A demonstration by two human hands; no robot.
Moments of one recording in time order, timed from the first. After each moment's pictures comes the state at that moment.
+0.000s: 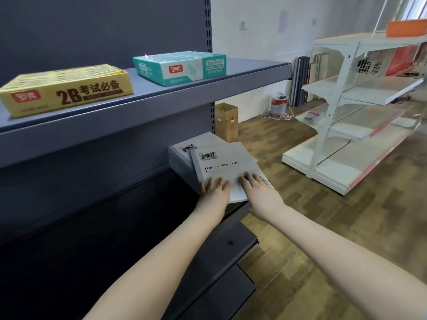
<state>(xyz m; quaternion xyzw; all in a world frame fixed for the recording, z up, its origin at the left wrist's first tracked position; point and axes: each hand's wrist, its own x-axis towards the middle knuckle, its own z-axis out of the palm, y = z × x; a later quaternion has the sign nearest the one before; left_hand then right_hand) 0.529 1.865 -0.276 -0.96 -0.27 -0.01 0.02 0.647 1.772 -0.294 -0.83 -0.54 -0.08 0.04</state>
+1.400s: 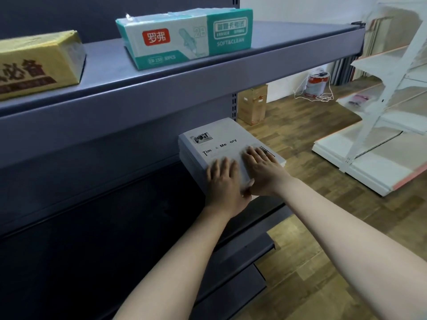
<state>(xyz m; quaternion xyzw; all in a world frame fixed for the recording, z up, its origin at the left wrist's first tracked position) 0.587 1.921 -0.303 -0.92 -0.36 -0.15 -0.01 0.711 1.874 -0.272 -0.80 -0.59 0.05 0.01</state>
